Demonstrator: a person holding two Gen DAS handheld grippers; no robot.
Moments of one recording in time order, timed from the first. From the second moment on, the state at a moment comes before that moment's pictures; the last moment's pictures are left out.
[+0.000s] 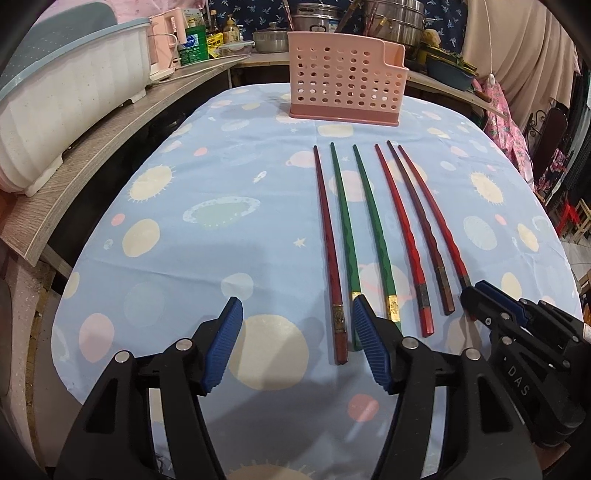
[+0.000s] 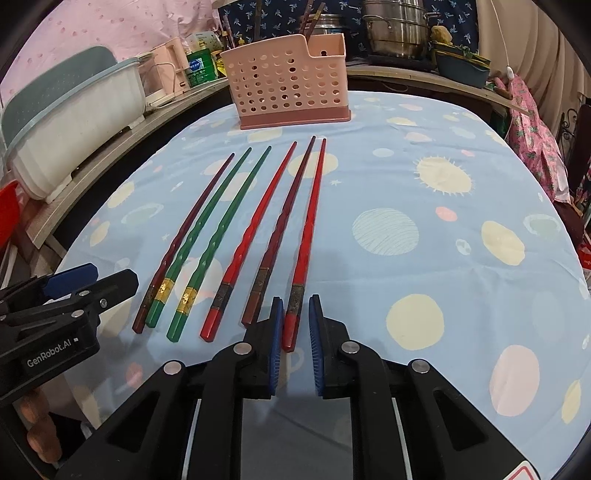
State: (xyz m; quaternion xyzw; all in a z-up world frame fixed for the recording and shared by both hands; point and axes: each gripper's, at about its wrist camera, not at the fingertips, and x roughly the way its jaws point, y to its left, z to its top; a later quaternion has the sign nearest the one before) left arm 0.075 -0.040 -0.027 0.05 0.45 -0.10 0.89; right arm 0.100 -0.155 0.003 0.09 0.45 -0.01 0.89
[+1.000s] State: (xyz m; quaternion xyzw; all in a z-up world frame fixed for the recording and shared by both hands) left arm 0.080 -0.035 -0.047 0.04 0.46 -0.08 0.88; right arm 0.096 -0.168 0.002 0.11 0.44 -0.02 0.89
